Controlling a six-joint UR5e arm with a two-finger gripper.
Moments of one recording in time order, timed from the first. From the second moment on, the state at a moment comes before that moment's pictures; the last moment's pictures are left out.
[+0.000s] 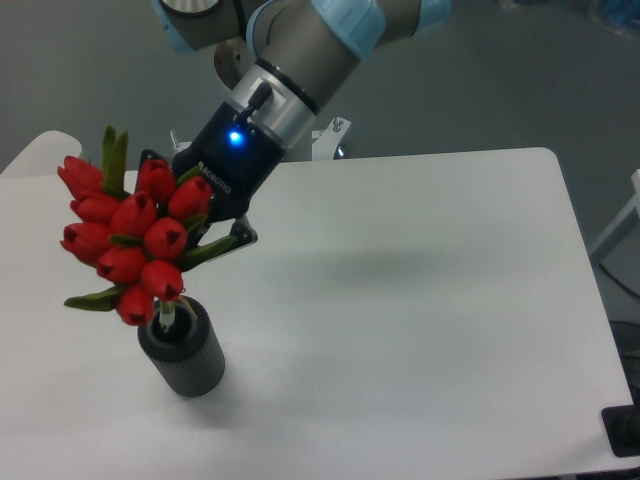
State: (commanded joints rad) arm 2.46 -1.72 -1.60 -0.69 0.56 0.58
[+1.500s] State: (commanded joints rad) arm 2.74 -1.93 -1.52 -0.69 0.57 0.90
